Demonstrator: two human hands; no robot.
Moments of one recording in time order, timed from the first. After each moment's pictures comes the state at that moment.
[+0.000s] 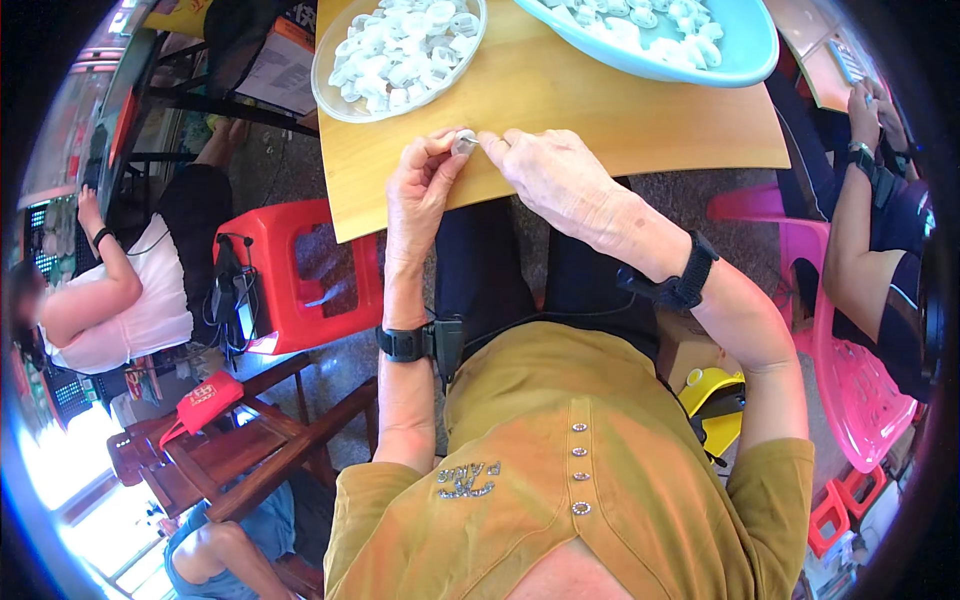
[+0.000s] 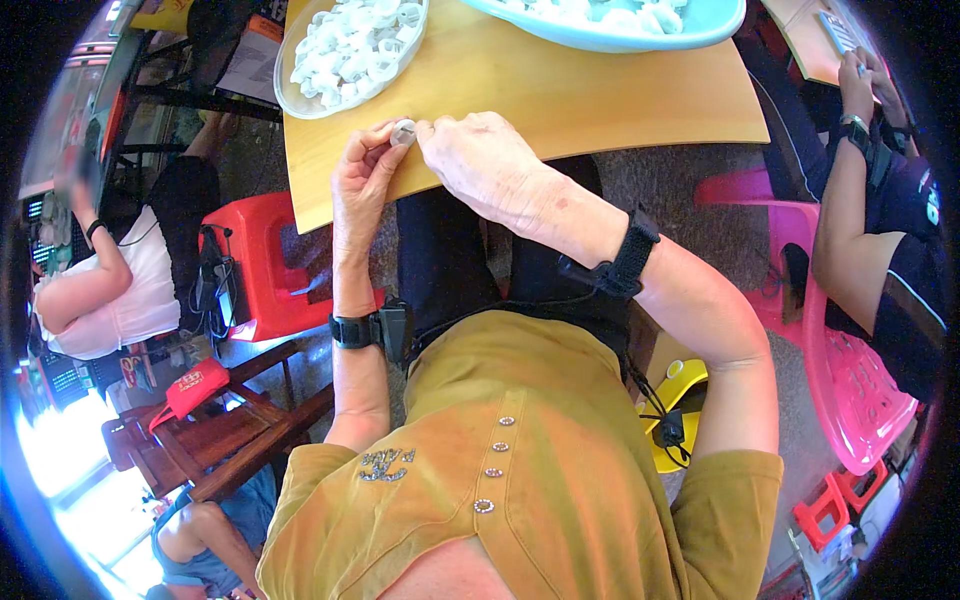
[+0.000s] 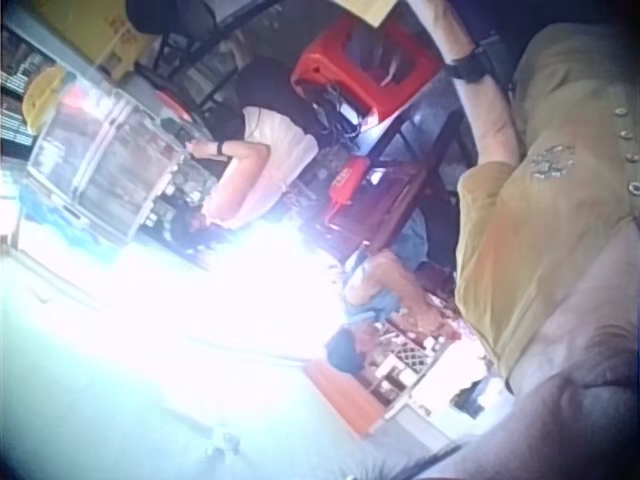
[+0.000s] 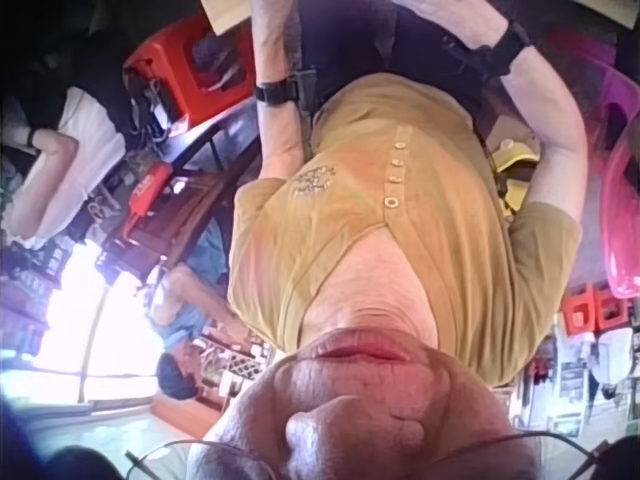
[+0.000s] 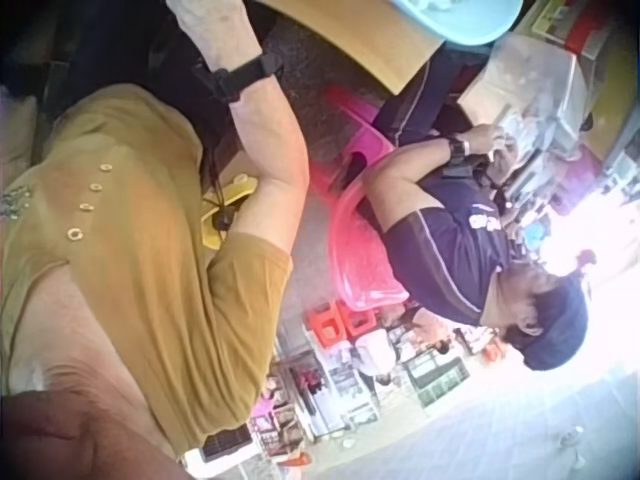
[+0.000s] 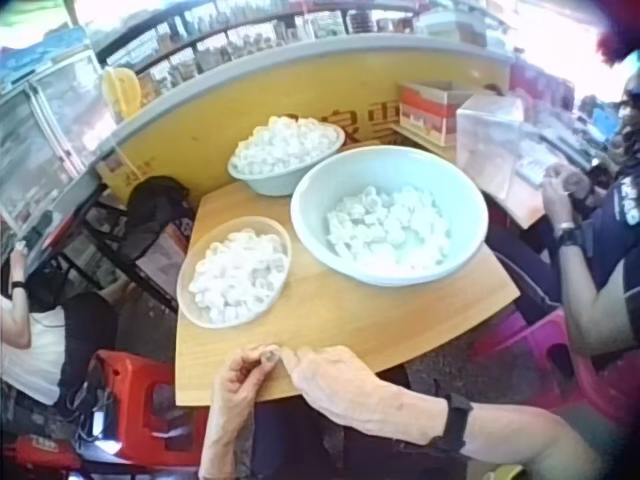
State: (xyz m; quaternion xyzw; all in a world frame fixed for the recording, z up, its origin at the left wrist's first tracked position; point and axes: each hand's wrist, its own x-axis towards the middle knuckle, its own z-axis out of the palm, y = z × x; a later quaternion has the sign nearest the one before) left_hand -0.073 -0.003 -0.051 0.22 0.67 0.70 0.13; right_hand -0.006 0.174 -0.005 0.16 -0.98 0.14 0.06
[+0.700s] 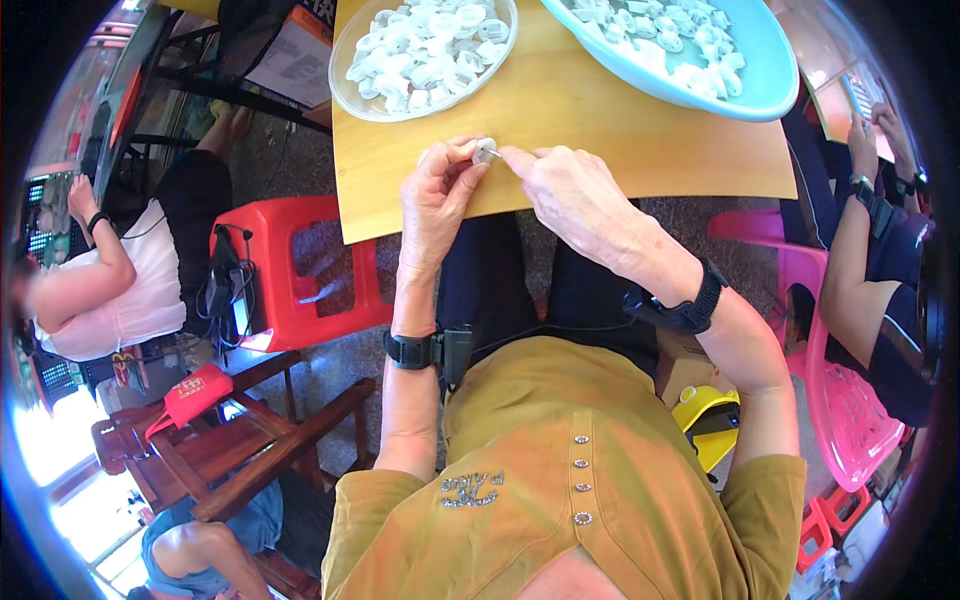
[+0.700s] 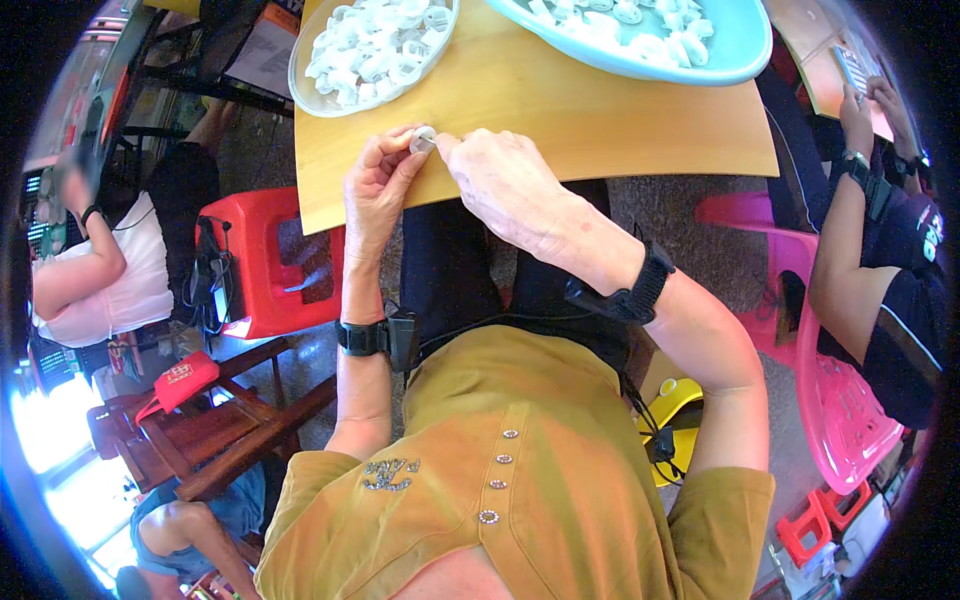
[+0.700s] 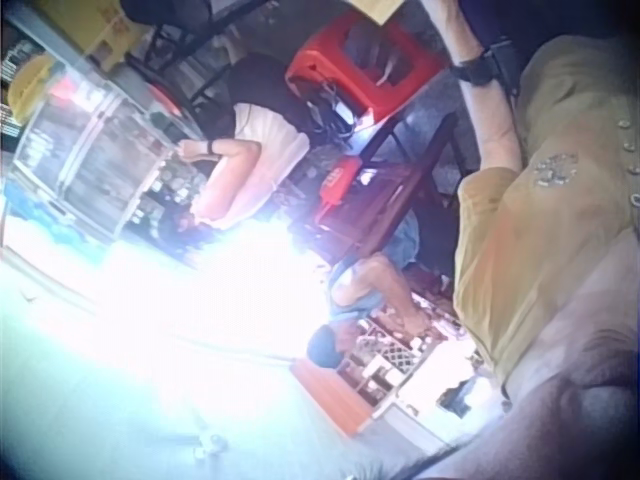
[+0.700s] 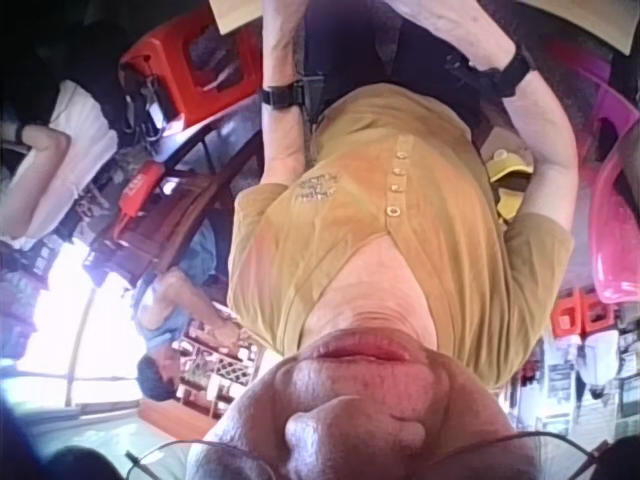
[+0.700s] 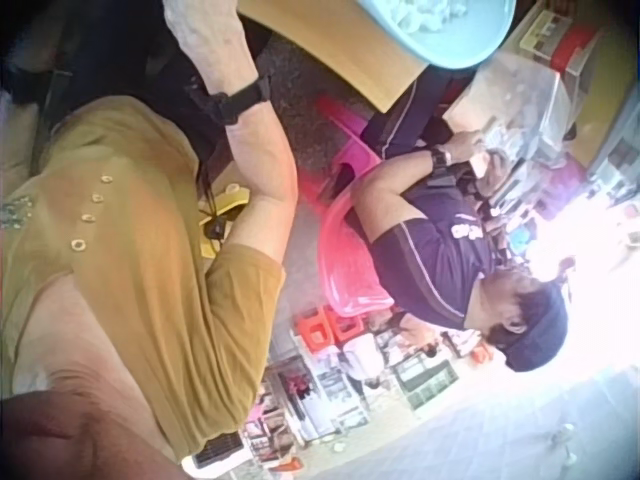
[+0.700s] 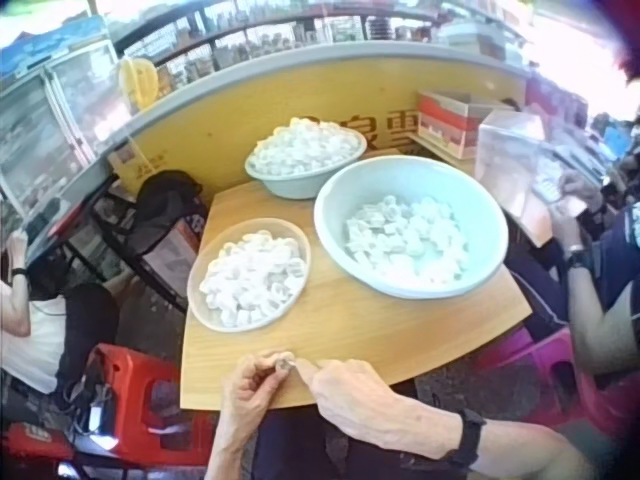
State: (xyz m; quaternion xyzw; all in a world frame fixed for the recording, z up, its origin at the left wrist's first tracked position) left_hand -0.070 0.000 -0.052 0.21 0.68 0.70 0.08; right_hand -0.005 0.172 0.001 0.11 -0.96 0.27 0.03
